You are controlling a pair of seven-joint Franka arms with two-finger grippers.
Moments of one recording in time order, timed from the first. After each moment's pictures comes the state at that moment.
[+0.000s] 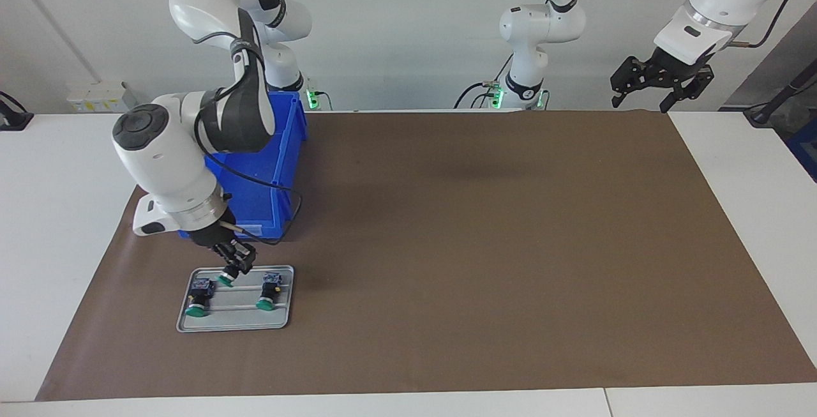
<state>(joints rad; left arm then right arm) -0.03 -0.03 0.00 -1.50 -0.02 1.40 0.17 0.21 0.50 -0.09 -1.29 0.09 1.91 0.89</state>
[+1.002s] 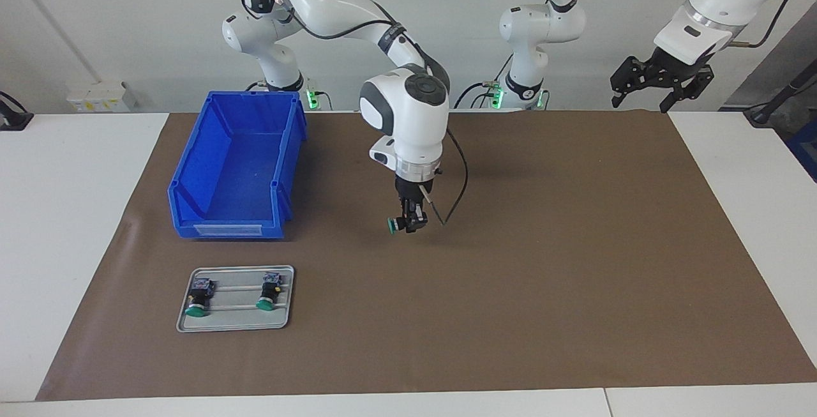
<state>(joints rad) -0.03 -0.03 0.00 -1.50 -0.02 1.40 0.17 0.69 0.57 -0.08 -1.39 -0.13 2.03 2.06</state>
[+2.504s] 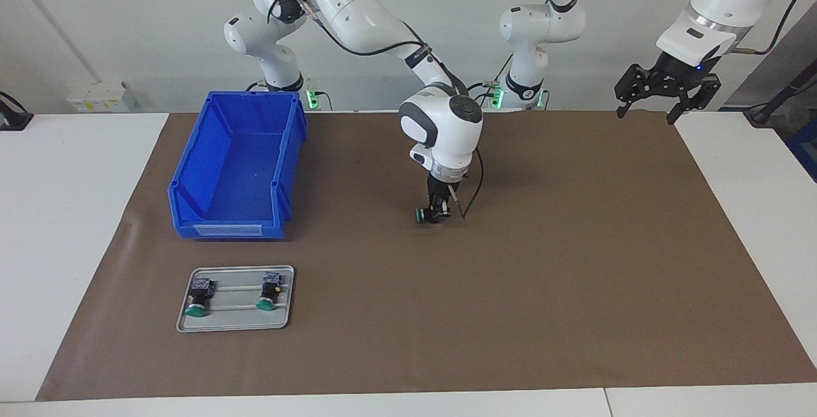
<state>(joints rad) -0.03 -0.03 -0.01 -1.57 -0.03 1.60 0.26 0.81 0.62 -0.08 -1.52 -0.14 2.14 2.31</state>
